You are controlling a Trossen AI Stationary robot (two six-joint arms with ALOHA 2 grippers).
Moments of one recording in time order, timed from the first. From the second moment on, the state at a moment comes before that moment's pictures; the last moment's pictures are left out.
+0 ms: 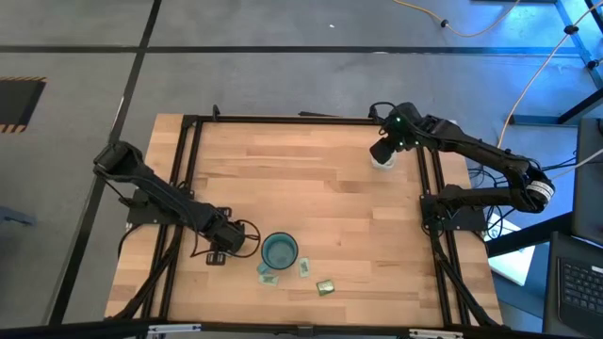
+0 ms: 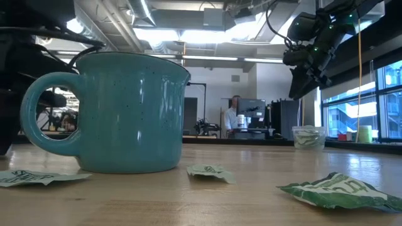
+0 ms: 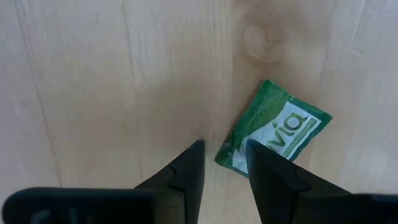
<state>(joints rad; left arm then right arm) -0.50 1.45 0.63 -0.65 0.03 -0.53 -0.73 1.14 0.85 -0.68 -0.03 0.15</state>
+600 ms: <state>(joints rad) -0.49 1.48 0.64 -0.67 0.05 -0.54 -0.73 1.14 0.85 -0.68 -0.03 0.14</state>
